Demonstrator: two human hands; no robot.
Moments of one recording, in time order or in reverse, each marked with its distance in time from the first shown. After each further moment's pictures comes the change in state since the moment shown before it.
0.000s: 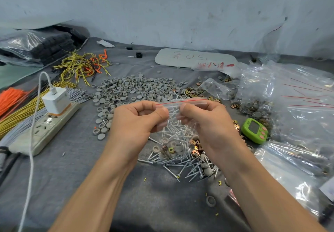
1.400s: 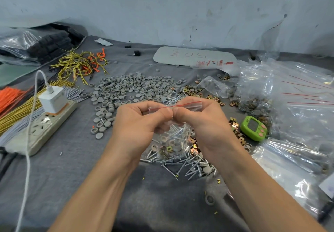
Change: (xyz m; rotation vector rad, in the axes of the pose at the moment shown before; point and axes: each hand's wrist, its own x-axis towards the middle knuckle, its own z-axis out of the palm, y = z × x) left_hand -0.002 0.000 0.006 0.080 -0.079 0.054; right_hand -0.001 0.000 0.006 -0.061 -0.149 -0.096
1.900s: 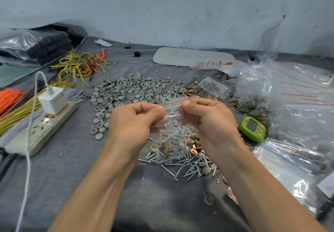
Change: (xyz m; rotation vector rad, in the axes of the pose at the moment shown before) left_hand 0.004 -0.002 -0.001 -0.027 0.134 -0.068; right_hand 0.001 -0.003 -0.009 0.123 0.161 0.144
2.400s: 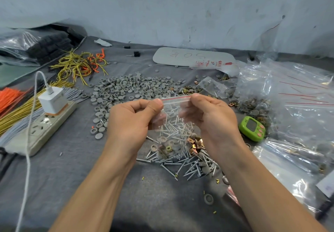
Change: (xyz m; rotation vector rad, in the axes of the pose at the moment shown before) left_hand 0.001 0.001 0.001 -0.034 0.037 0.034; right_hand -0.003 -0.004 0.001 0.044 0.096 -0.010
